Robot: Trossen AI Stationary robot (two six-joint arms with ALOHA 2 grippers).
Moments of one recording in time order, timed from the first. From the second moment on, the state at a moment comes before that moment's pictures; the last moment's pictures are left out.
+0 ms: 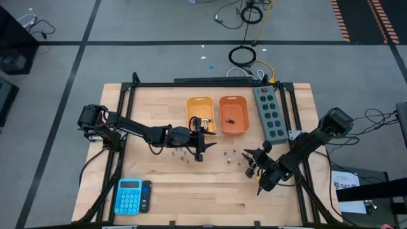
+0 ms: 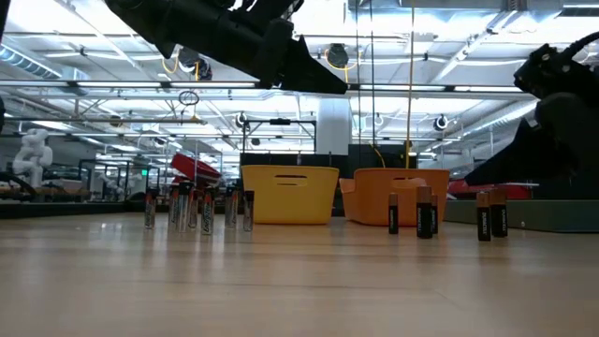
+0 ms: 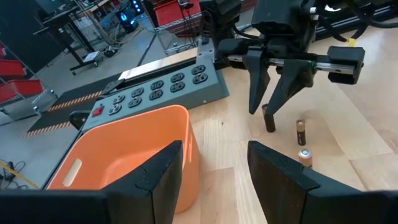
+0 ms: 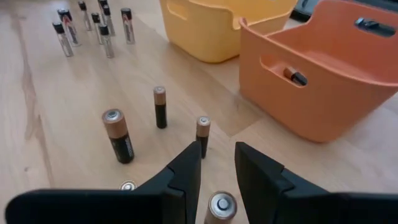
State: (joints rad) left arm -0.11 1.67 0.89 0.46 -0.24 0.30; right arm 0.73 1.55 0.46 -0.06 1.11 1.10
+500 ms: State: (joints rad) left arm -0.10 1.67 0.89 0.46 -0.24 0.30; right arm 0.76 1.59 0.46 -0.08 1.13 1.20
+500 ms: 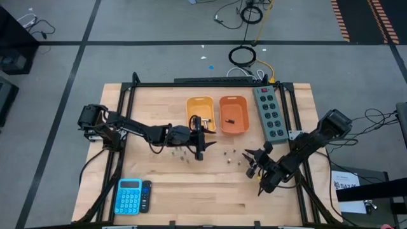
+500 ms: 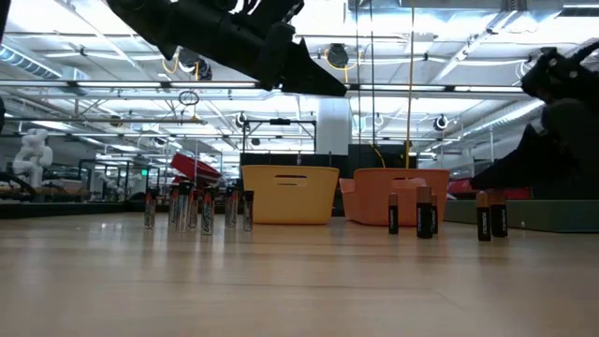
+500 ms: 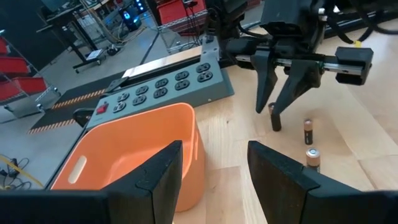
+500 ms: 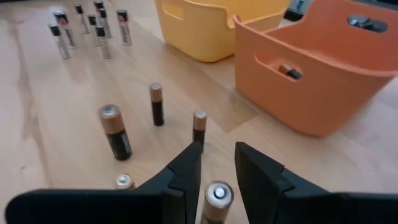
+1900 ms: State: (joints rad) left arm -0.07 1.67 0.89 0.54 -0.18 0.27; right arm 0.20 1.02 0.46 -0.09 0.81 0.41
